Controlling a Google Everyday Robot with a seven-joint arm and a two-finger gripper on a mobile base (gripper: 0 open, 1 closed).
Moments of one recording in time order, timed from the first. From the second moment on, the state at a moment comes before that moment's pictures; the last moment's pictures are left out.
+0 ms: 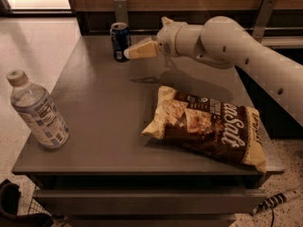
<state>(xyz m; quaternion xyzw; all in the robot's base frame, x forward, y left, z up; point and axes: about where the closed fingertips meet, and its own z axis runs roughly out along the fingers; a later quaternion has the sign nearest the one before) 0.739 0.005 0.918 -0.39 0.68 0.20 0.59</state>
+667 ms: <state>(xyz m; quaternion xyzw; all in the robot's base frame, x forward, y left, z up) 0.779 0.052 0.900 -0.38 0.67 0.24 0.59</state>
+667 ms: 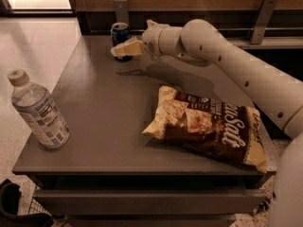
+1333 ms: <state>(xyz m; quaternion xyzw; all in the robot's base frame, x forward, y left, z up) 0.796 0.080 0.891 -0.37 0.67 0.27 0.58</state>
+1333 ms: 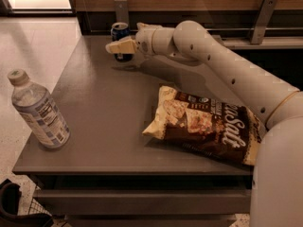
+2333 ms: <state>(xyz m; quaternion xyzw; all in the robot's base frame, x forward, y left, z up) 0.800 0.099 0.889 -0.38 0.66 0.28 0.58</state>
